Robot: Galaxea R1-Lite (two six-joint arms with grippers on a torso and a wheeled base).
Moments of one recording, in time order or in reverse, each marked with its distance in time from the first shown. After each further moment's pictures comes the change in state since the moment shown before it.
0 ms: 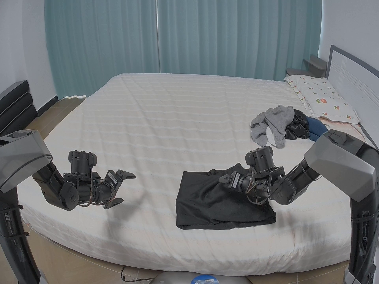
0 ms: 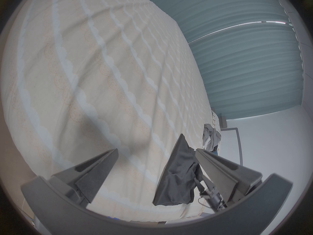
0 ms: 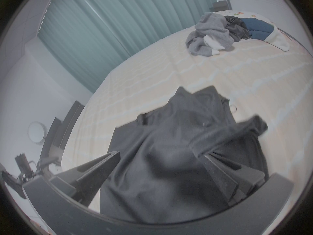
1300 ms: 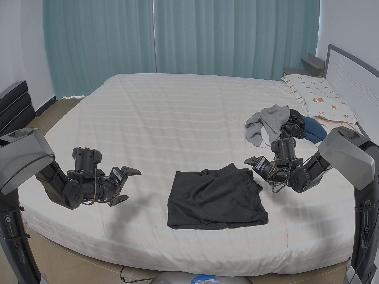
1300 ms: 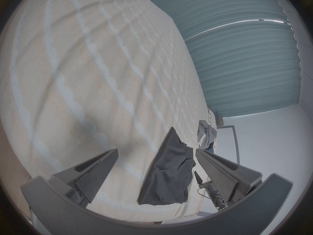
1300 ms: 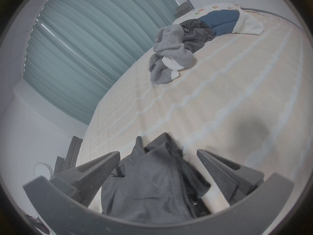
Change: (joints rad) left arm -0.054 -0.003 -0.039 0.000 0.016 -0.033; right arm -0.160 0.010 0.003 -0.081 0.045 0.153
